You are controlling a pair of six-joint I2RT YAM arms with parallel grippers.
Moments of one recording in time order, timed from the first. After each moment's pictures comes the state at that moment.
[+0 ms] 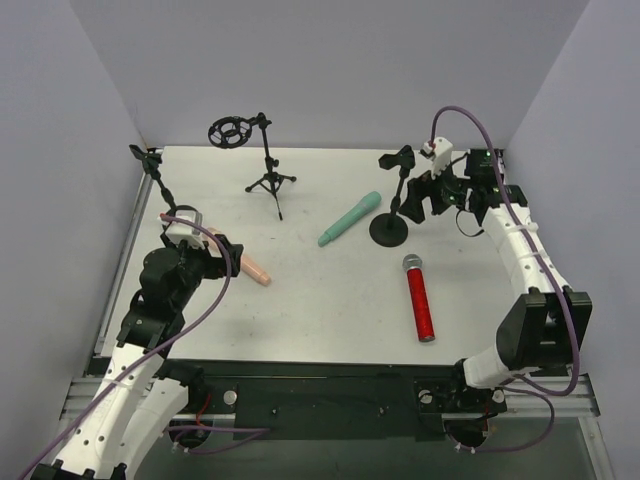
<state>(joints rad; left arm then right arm) -0.27 0.63 0.62 -0.22 -0.02 -0.25 0.02 1.46 1.25 -0.52 -0.60 -0.39</state>
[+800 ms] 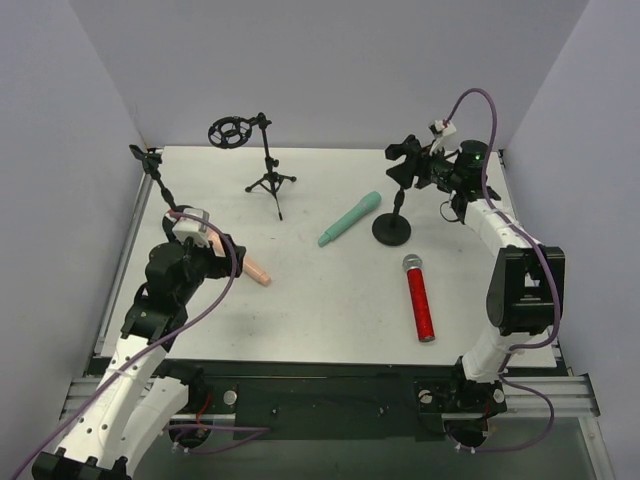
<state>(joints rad) -0.27 0.69 0.62 -0.22 0.02 -0.22 0.03 1.72 1.26 0.13 -0.72 0.03</state>
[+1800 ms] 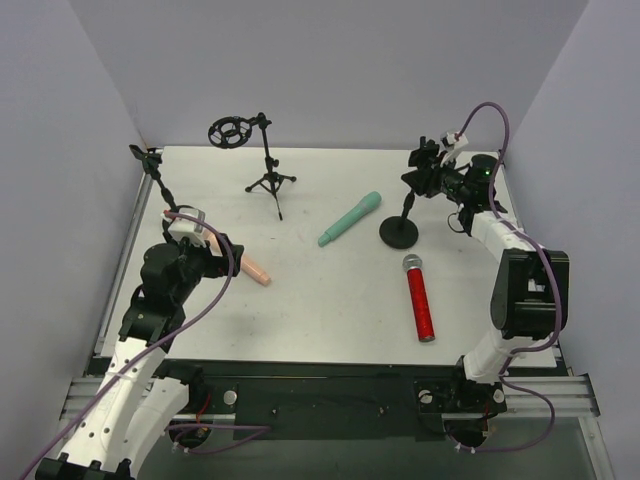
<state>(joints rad) -0.23 0.67 0.62 -0.21 0.07 -0.22 -0.03 1.71 1.09 0.40 -0.75 0.10</state>
